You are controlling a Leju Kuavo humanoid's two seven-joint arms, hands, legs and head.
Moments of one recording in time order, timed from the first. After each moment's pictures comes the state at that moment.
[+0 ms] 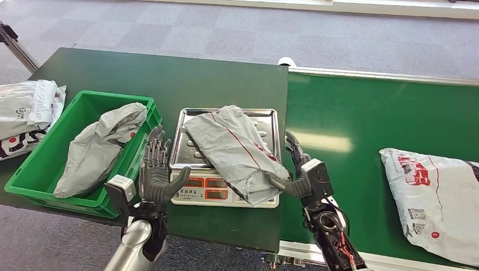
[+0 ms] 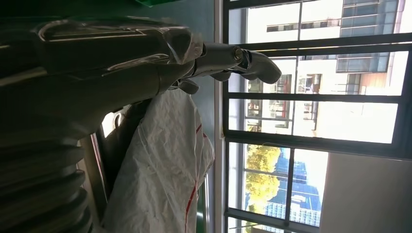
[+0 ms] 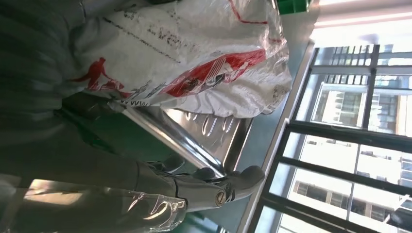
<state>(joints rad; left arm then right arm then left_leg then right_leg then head) -0.14 -0.10 -0.20 -1.34 0.13 0.03 -0.66 -0.43 0.04 0.37 -0.88 0.01 0.10 -0.54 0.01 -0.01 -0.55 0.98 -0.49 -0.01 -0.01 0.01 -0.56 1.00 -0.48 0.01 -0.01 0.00</state>
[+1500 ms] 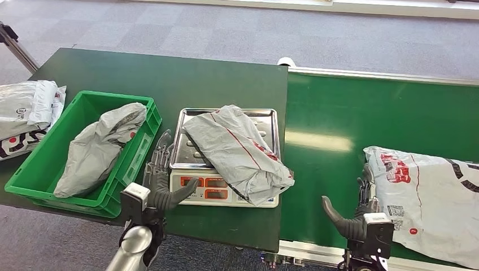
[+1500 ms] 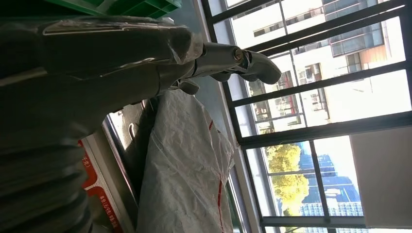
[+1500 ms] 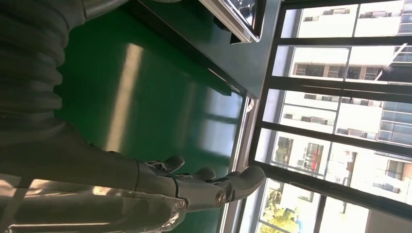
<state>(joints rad) -0.10 -0.10 -0.19 -1.38 -0.15 0.06 -0.62 0.00 0.06 0.03 -1.37 0.12 -0.07 -0.56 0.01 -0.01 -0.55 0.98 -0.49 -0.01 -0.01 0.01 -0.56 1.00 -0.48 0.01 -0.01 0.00</state>
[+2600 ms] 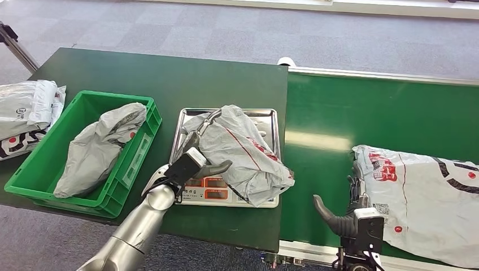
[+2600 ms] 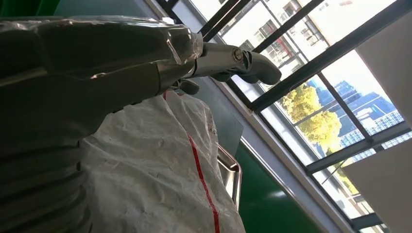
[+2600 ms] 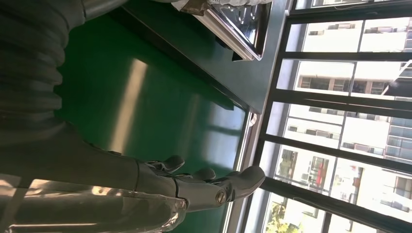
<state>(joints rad) -0.46 -0.09 -0.26 -1.08 -0.44 -0.08 -0.51 -0.02 0.11 0.00 -1.37 0.19 0.00 -0.53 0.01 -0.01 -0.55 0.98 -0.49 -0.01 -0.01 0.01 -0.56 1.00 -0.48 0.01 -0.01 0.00</state>
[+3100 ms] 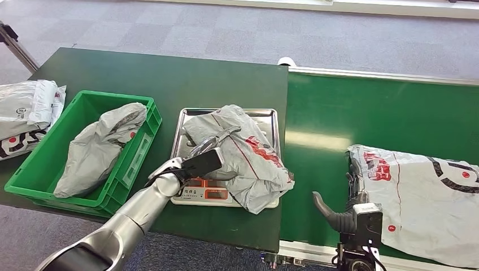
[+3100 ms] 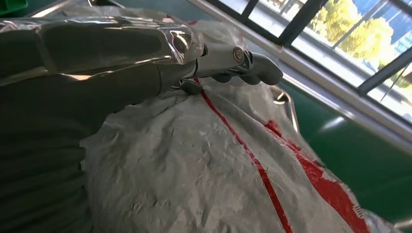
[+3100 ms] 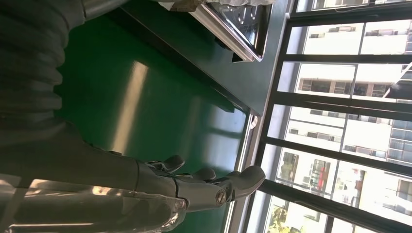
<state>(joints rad) -0.63 -0.04 -0.39 -0.80 -0.51 -0.25 -0.45 -0.05 0.11 0.00 -1.33 0.18 0.01 -0.53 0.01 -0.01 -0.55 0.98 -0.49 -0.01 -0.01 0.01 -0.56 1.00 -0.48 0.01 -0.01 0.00</state>
